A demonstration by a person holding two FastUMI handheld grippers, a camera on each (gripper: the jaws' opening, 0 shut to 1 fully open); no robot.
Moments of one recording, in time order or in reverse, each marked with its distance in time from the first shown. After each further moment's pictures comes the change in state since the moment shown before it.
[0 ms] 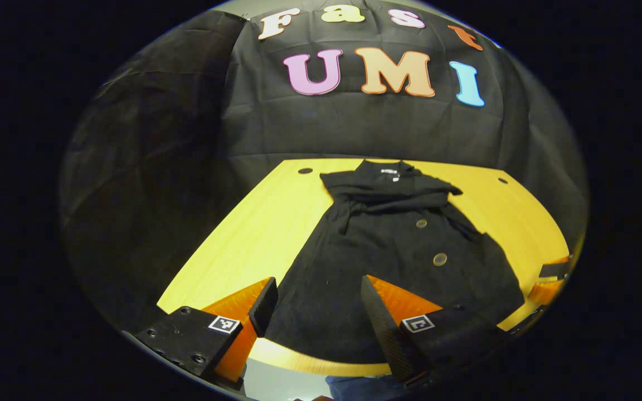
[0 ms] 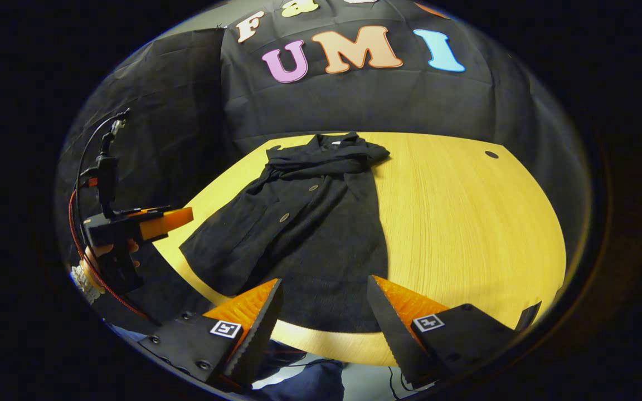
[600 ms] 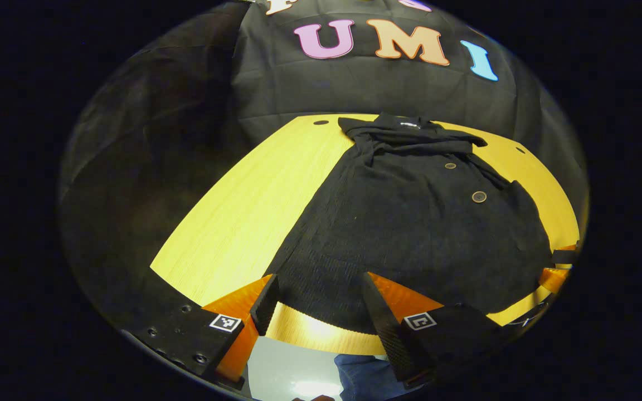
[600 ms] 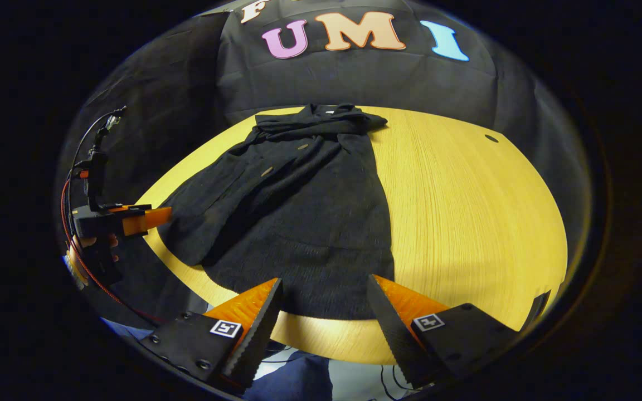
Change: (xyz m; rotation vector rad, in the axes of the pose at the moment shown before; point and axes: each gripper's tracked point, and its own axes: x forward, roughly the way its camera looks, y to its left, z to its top) left arm 0.022 0.024 -0.078 -0.013 0.171 0.042; right arm 0.036 -0.012 -0.054 -0.019 0.101 -0.077
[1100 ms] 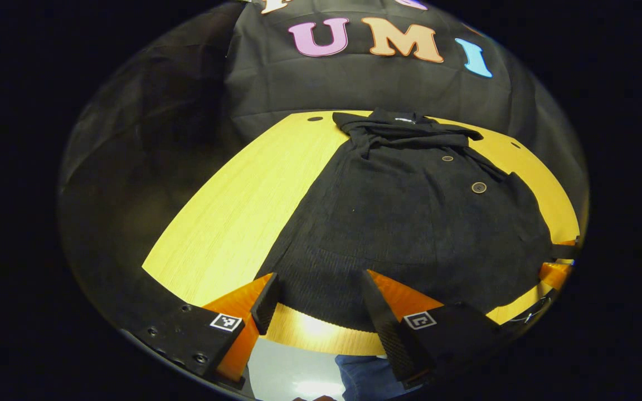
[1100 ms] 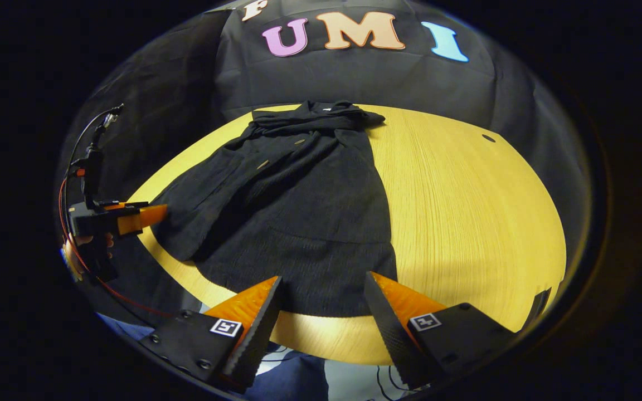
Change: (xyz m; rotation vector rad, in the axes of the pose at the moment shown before) left arm 0.004 -0.001 -0.005 -0.010 -0.025 -0.025; right arm 0.004 -0.003 -0.002 -0.037 -0.012 -0.045
